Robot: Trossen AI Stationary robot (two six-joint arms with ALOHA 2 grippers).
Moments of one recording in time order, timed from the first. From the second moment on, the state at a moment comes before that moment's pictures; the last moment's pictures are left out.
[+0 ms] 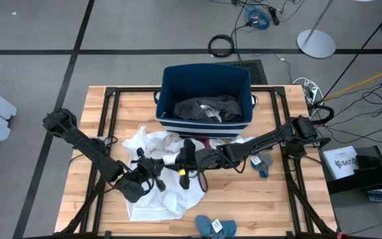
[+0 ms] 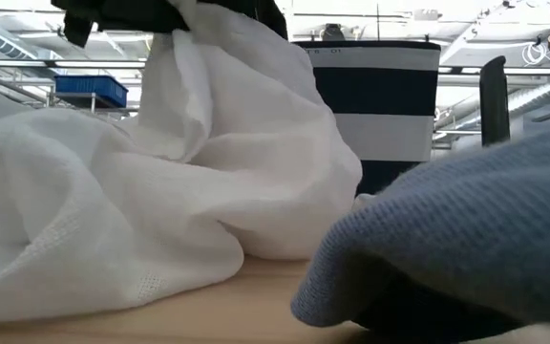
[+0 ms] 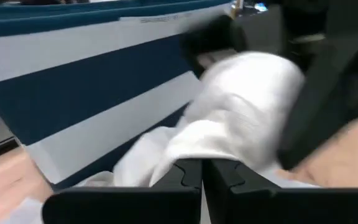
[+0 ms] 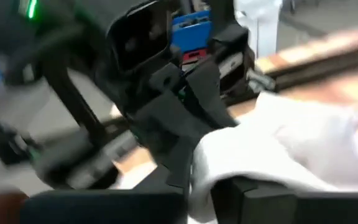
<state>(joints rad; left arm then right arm) -0.70 1.42 0.78 0.09 -1.21 -0.57 0.26 1.87 1.36 0.24 0.25 0.37</state>
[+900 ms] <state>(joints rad) -0.81 1.27 1.18 -0.90 -0.63 -0.81 0.41 1.58 1.36 -0.56 0.23 0.11</state>
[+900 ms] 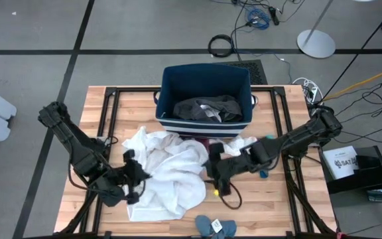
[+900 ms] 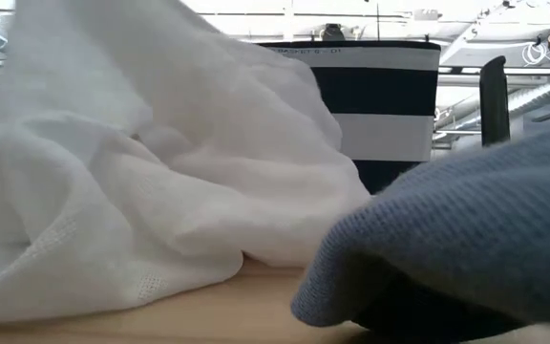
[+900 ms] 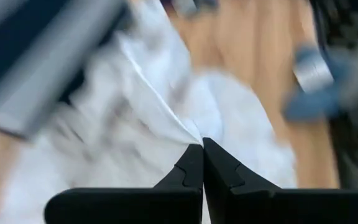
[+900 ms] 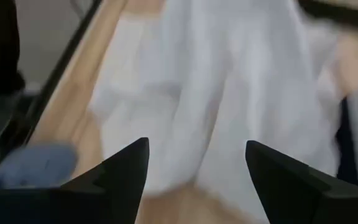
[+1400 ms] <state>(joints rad) -0.82 1.27 1.18 -1.48 -0.13 -1.15 0.42 1.73 1.23 -0.55 0.42 0.21</state>
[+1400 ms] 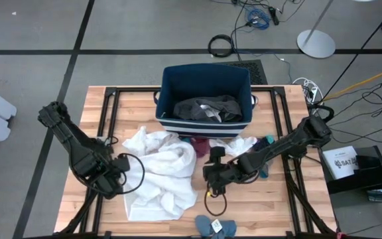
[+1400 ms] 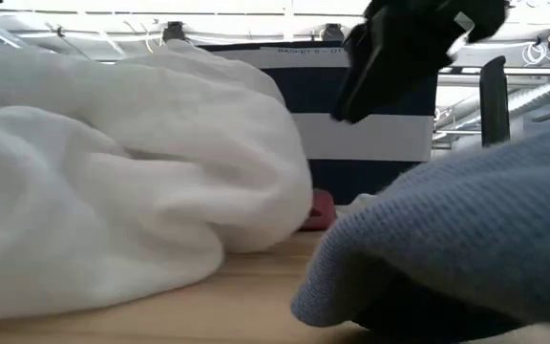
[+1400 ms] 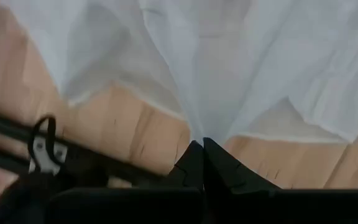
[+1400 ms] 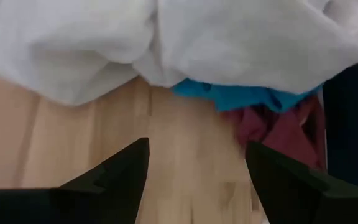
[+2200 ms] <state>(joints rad) -0.83 1.27 1.18 -1.43 -0.08 -1.15 0.30 1.76 1.23 -0.13 0.38 -0.21</state>
